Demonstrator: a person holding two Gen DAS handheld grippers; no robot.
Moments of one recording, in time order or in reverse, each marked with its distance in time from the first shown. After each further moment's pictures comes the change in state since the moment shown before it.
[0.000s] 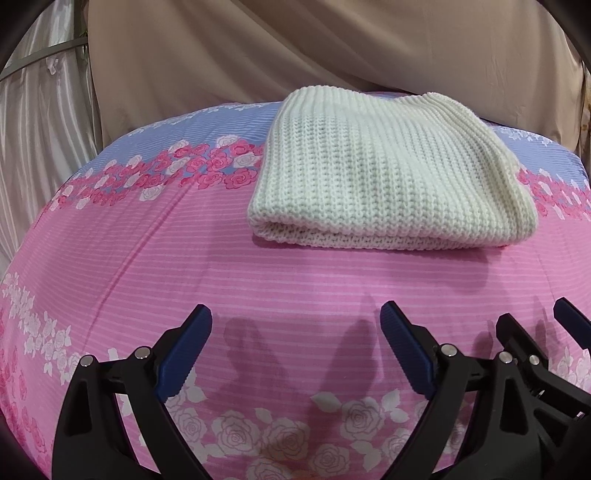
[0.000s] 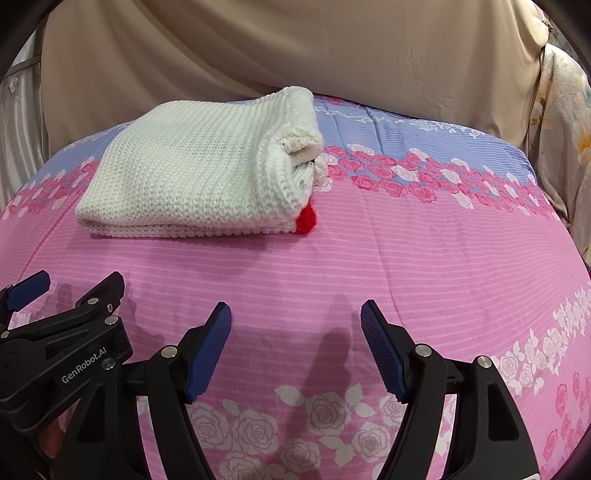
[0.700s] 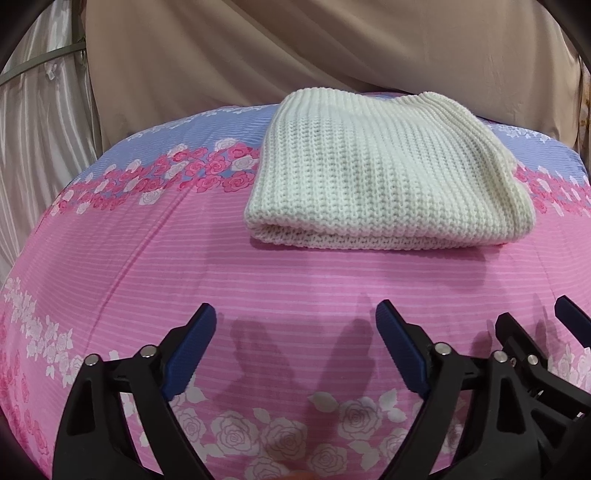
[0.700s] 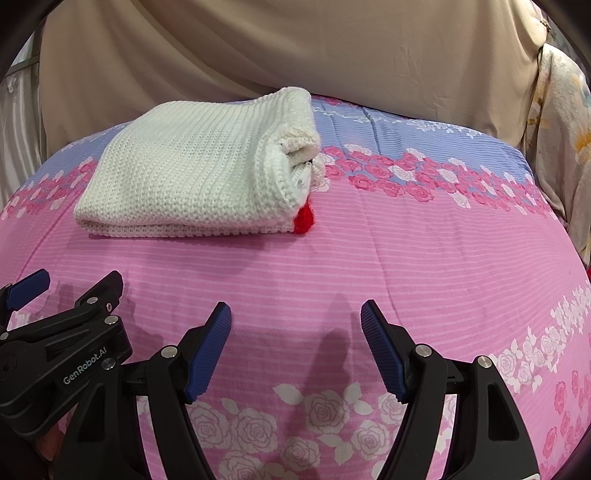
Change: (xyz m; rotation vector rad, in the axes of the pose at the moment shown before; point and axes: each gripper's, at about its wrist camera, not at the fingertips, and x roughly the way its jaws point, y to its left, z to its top) left arm 0.000 -0.002 0.000 0.020 -0.004 0.000; right arm -0.003 0.000 -0.002 -0.004 0.000 -0.012
